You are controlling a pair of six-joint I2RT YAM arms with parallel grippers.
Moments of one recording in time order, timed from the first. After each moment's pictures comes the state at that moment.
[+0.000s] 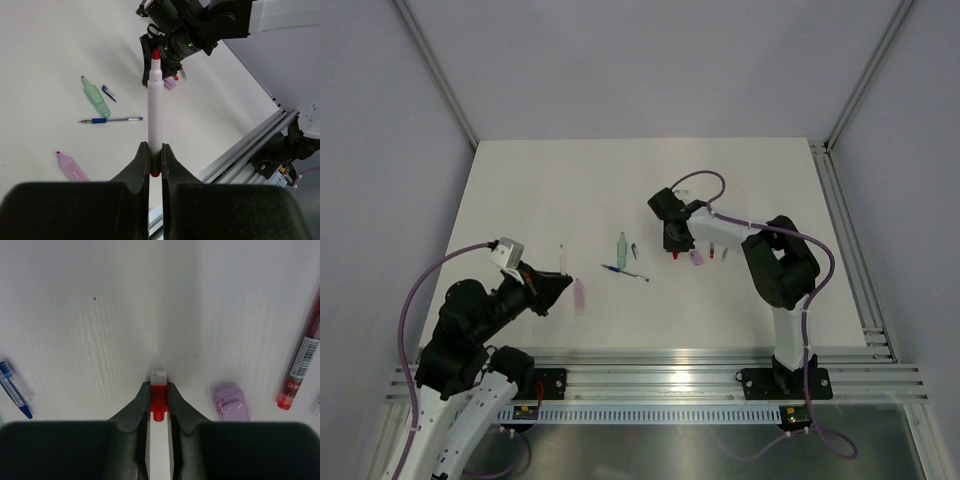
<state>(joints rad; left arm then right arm) -0.39 0.27 0.68 -0.58 0.32 -0.36 0.66 2.03 1.42 -0.57 0.29 0.63</state>
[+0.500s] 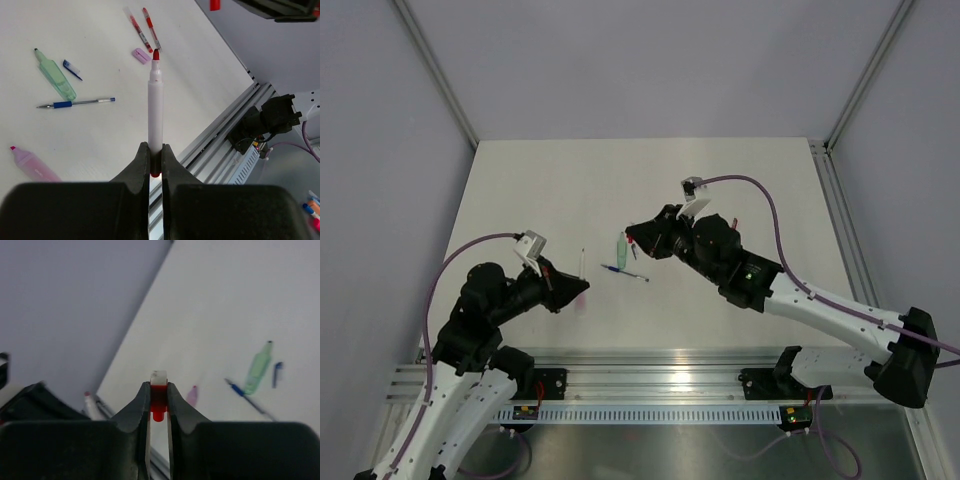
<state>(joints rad) -0.39 0.41 0.63 -0.50 0.49 -0.41 0.92 1.22 1.02 0.01 0.20 0.71</state>
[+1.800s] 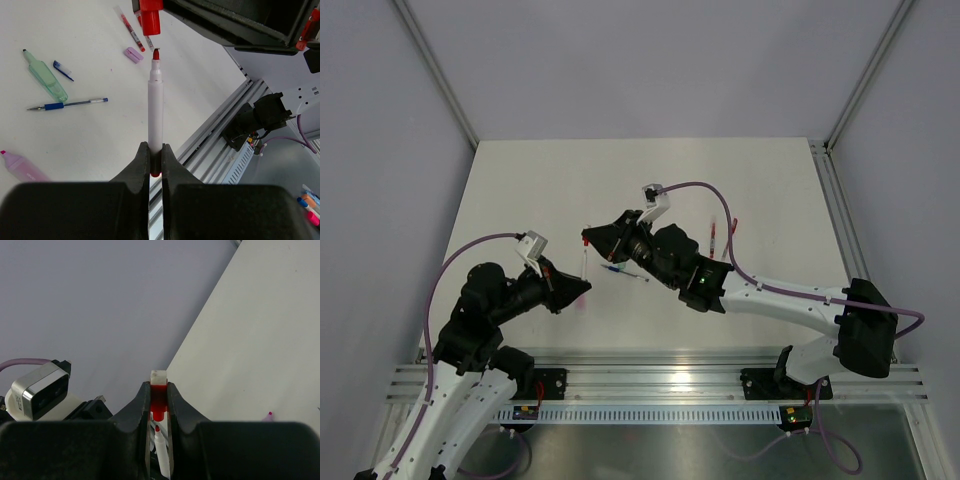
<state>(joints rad) -0.39 0.41 0.61 -0.48 0.53 -0.42 1.11 1.44 1.05 0.41 0.27 0.82</state>
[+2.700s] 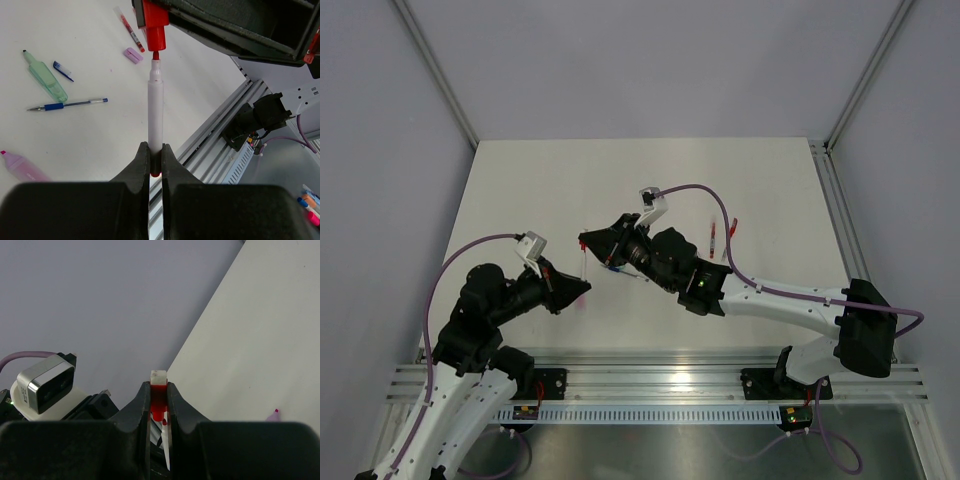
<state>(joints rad) -0.39 0.40 0.61 -0.48 0.53 -0.42 1.14 1.44 1.05 0.42 0.28 0.82</state>
